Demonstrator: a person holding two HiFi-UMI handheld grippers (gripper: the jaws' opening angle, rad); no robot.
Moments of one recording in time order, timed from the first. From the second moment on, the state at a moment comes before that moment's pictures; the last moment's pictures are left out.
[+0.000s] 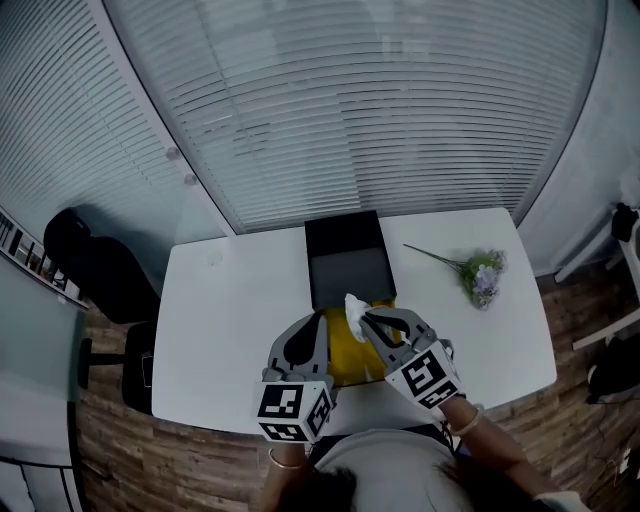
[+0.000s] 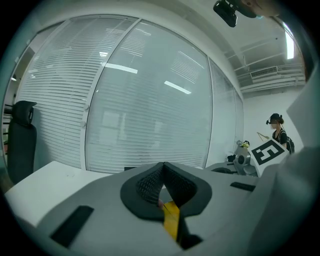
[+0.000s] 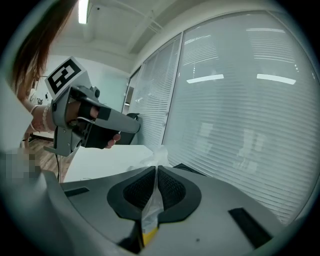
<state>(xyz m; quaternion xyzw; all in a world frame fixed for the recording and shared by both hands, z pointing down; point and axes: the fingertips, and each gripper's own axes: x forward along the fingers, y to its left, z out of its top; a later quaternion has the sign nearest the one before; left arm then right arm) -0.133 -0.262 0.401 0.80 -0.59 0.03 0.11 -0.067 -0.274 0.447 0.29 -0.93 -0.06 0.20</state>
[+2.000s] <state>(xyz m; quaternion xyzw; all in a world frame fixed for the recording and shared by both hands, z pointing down) -0.144 -0.280 0.422 0.78 -0.60 0.04 0.14 -0.088 -0.284 0.578 0.17 -0.91 -0.10 0.37</state>
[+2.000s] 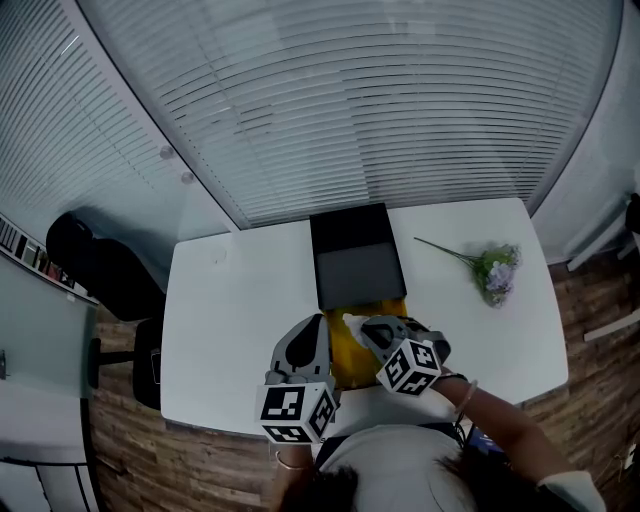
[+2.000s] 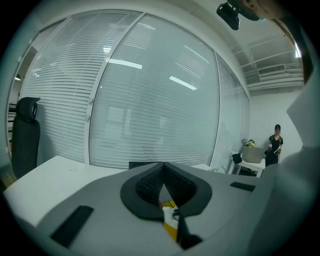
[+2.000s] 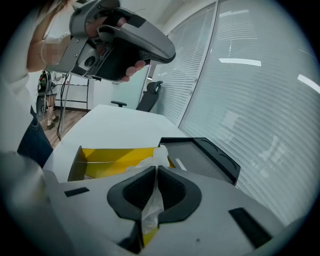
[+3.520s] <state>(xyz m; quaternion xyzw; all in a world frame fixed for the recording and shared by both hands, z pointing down) -0.148 -0.285 0.437 0.78 -0.60 0.05 0.16 -0.087 -0.277 0.635 0.10 -0.86 -0.11 0.49</state>
